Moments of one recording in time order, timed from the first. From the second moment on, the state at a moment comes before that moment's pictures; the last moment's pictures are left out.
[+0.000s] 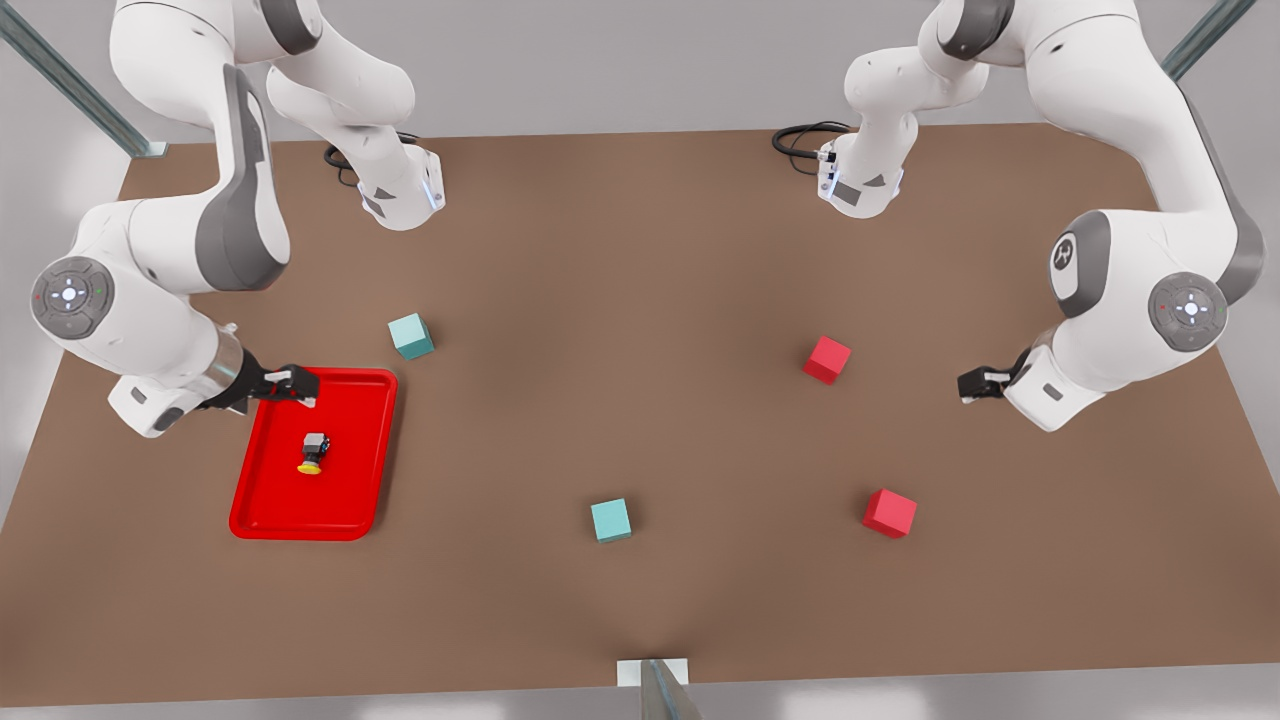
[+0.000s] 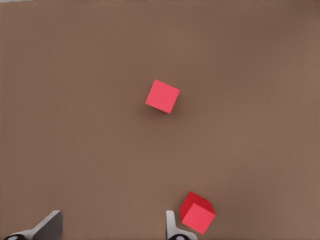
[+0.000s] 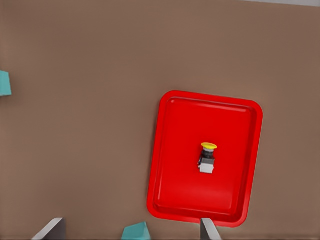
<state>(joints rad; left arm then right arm) 0.09 0.35 -0.18 -1.34 0.08 1.58 -0.03 -0.07 0.26 0.16 -1.39 -0.04 1.60 0.01</state>
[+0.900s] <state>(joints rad) 0.06 0.38 -0.18 -1.34 0.03 1.61 -0.05 -0.33 0.52 0.21 -1.84 -0.18 2.19 0.10</state>
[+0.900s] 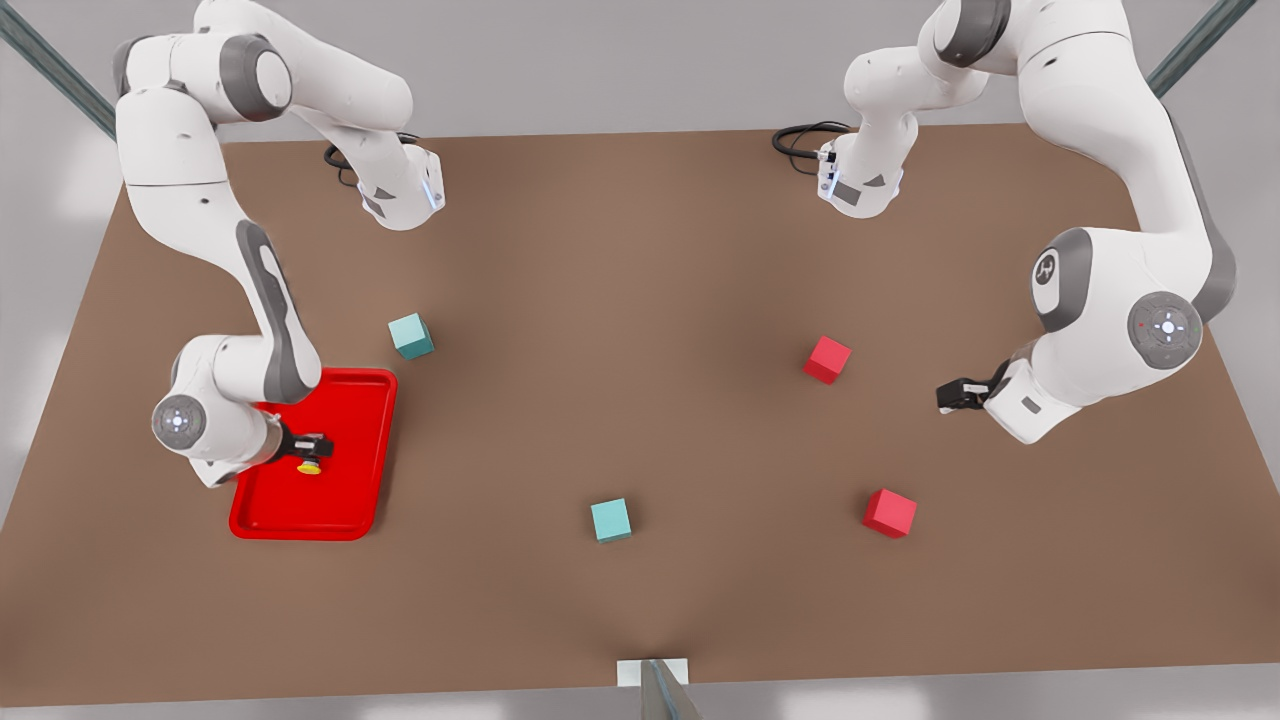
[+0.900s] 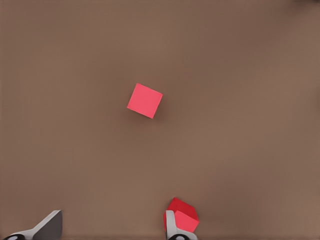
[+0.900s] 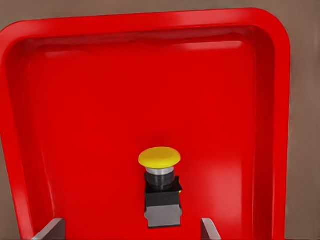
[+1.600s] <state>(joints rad) 0.06 0.38 -0.18 -1.34 0.03 1.60 -0.06 -0.69 0.56 0.57 -2.00 -0.43 2.31 0.06</state>
